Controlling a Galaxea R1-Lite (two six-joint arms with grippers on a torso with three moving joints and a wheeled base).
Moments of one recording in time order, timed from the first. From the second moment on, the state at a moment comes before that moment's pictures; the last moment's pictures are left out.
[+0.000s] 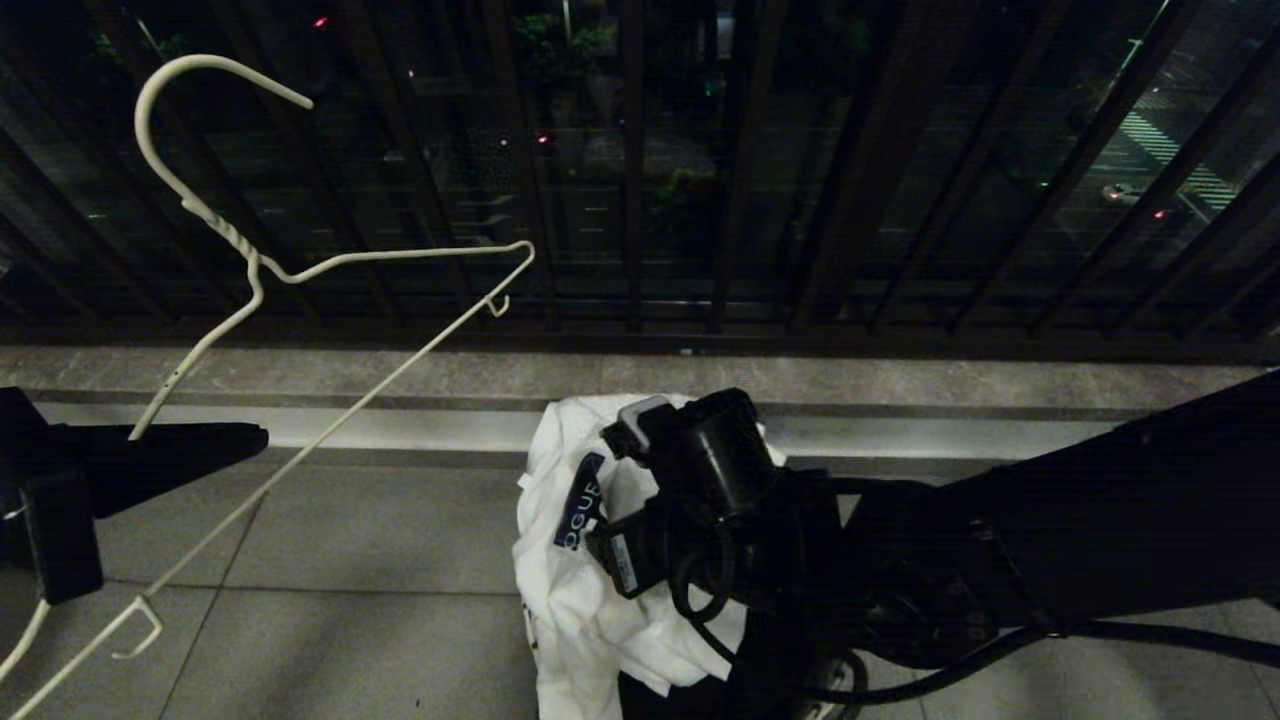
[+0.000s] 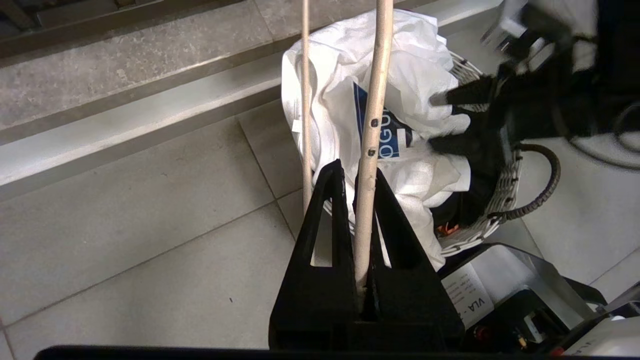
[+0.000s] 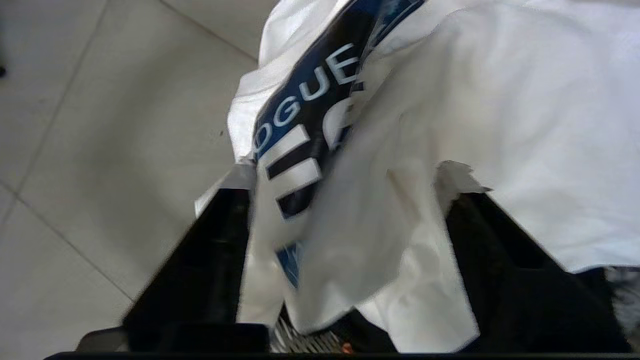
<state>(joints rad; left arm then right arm) -0.03 1.01 -0.86 0.14 -0.51 0.16 0.86 2.04 -1.21 -0.29 -0.20 0.16</state>
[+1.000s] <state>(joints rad) -0.02 1.01 -0.86 0.14 -0.51 0.16 0.87 2.03 -1.12 -0.28 -0.29 0.15</state>
